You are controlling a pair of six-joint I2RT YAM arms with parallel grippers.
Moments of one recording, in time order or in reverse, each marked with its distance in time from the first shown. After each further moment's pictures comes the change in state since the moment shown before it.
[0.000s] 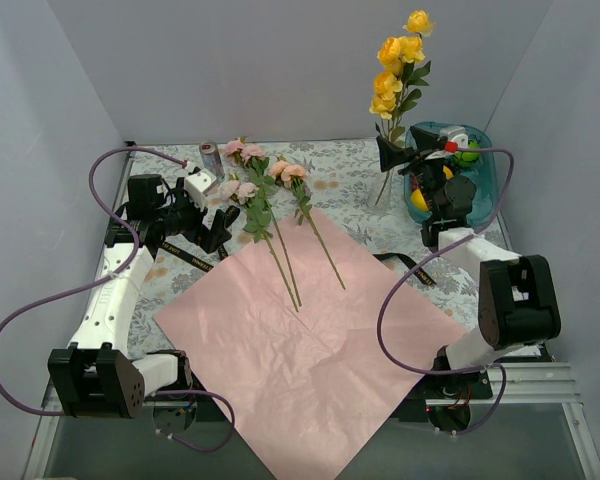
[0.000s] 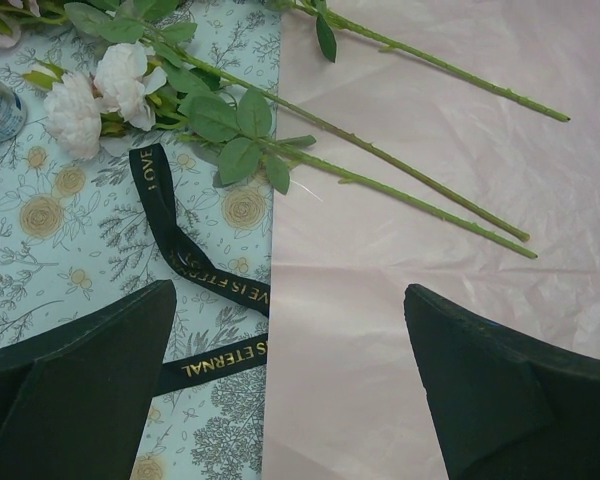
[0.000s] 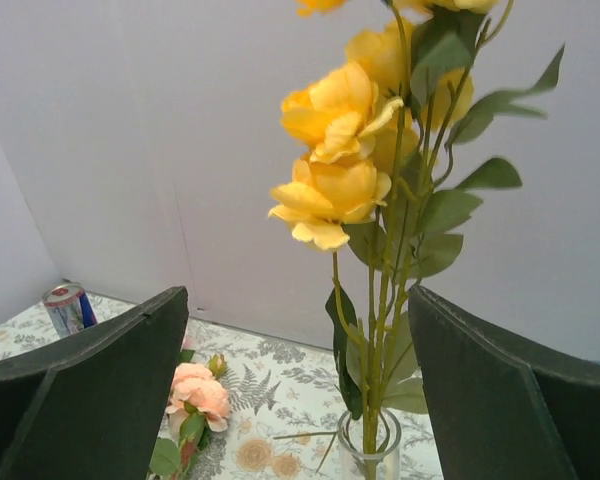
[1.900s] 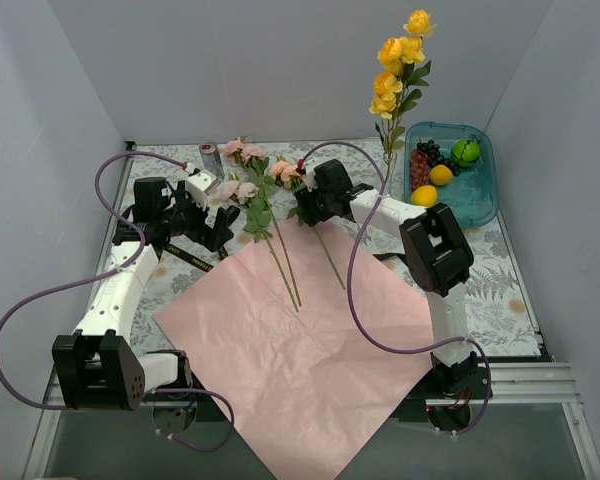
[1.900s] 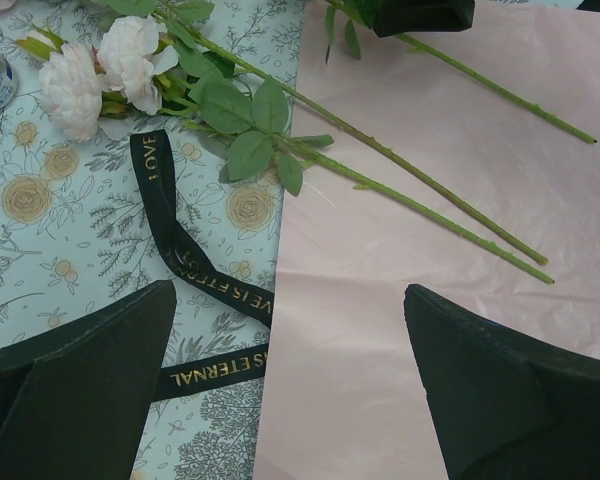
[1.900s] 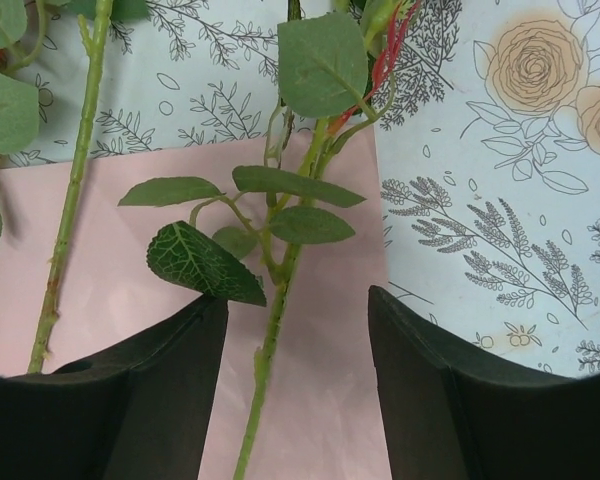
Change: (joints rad) left arm 0.000 0.039 -0.070 0.124 -0.032 -0.085; right arm 0.428 0.513 0.674 -1.408 0.159 -0.269
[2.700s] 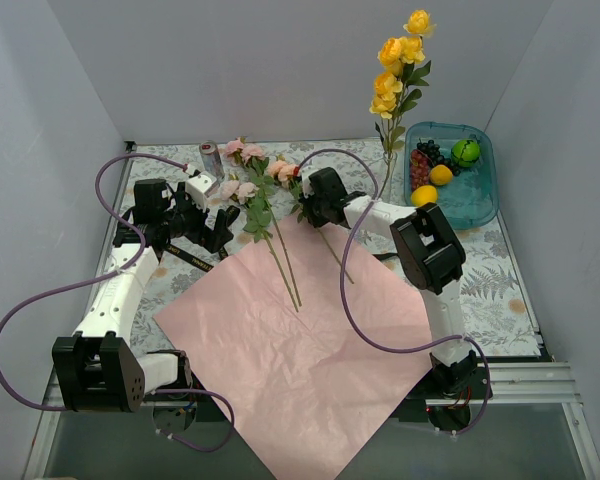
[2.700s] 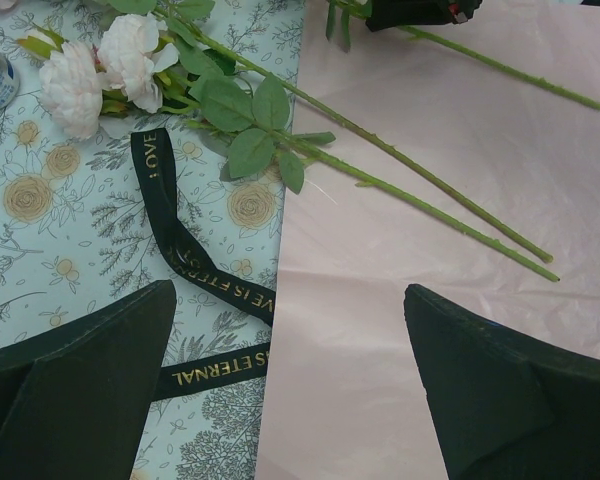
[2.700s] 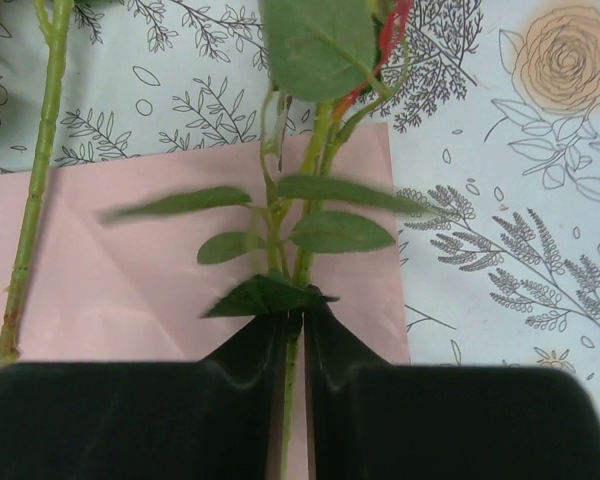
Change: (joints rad) left arm 0.000 -0.010 -0.017 0.011 -0.003 0.008; right arm 0.025 0.056 -0.019 0.074 0.053 -0.007
